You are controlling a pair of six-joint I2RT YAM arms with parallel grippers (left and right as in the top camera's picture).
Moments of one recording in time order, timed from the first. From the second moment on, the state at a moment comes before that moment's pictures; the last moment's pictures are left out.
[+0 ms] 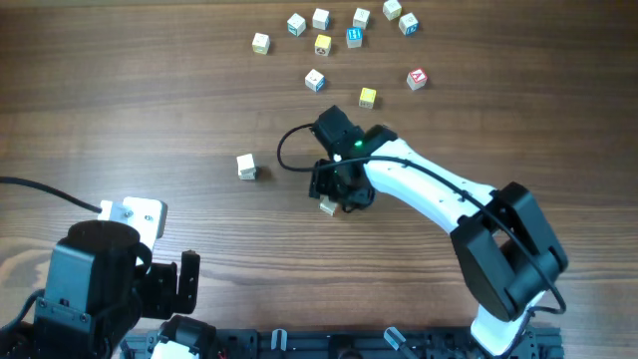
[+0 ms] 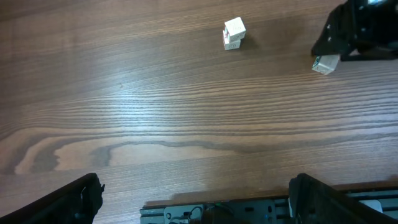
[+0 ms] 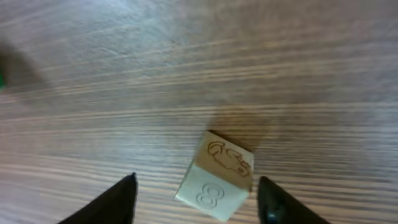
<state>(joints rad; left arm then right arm) -0.33 0.82 1.48 -1.68 -0.21 -0.13 0.68 1.92 1.28 -0.76 -0.21 0.86</state>
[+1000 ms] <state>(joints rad) -0.33 0.82 1.48 -1.68 -0.21 -0.13 0.56 2.17 1.30 0.00 -0.50 0.76</state>
